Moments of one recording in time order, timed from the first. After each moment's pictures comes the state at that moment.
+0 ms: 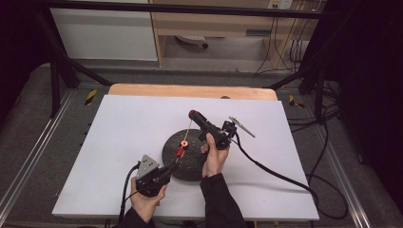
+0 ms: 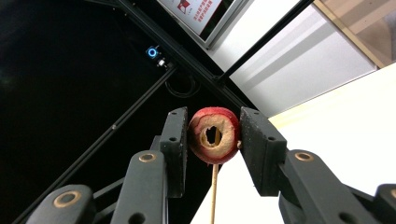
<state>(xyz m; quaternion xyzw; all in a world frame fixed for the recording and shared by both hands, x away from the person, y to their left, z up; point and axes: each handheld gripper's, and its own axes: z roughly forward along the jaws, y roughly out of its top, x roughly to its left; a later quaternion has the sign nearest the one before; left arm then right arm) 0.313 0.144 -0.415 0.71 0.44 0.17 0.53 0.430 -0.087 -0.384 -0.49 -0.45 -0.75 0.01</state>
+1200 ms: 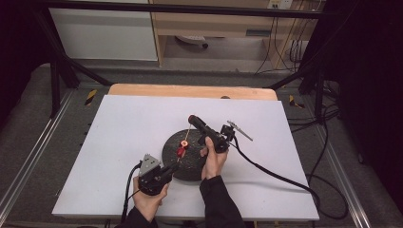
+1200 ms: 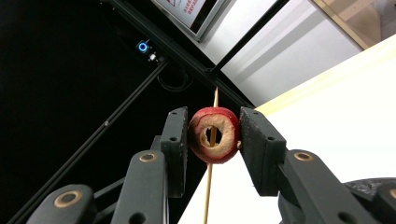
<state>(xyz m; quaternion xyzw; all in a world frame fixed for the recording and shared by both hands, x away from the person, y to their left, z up) 0.321 0.136 -0.417 0.71 0.46 0.16 0.51 0.429 -0.085 -0.404 -0.51 -0.45 -0.73 0.02</state>
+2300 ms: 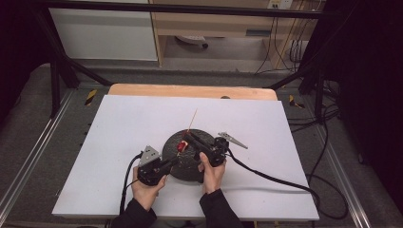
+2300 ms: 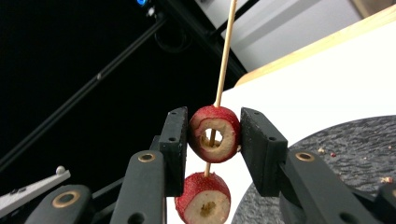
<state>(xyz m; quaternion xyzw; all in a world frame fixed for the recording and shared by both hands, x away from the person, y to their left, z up) 0.344 0.150 -0.417 0.74 0.41 0.15 0.51 0.400 -0.075 -0.420 -0.48 -0.53 -0.69 0.02</state>
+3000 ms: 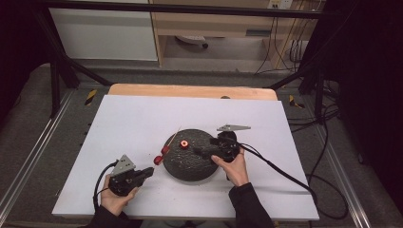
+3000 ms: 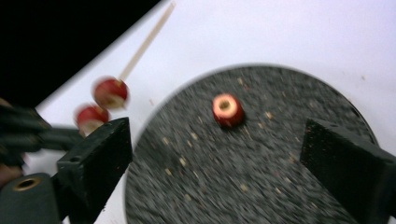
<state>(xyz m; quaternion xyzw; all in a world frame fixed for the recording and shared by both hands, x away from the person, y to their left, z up) 0.325 0.227 -0.433 0.79 0.38 0.14 0.46 0.418 -0.111 -0.396 -0.42 -0.77 -0.48 -0.03</state>
